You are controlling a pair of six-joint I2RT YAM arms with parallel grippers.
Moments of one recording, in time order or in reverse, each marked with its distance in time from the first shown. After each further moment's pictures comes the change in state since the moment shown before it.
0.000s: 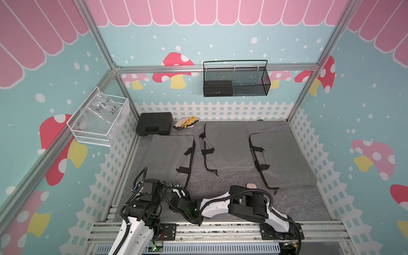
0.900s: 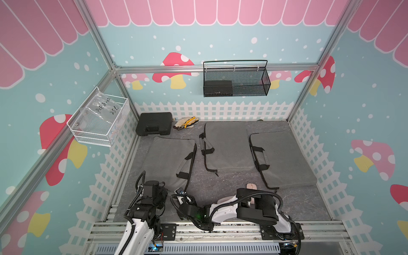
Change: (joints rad) left arm 0.088 -0.035 -0.136 0.229 0.154 -0.063; right arm 0.048 -0.139 -0.246 0.132 -0.040 -0.077
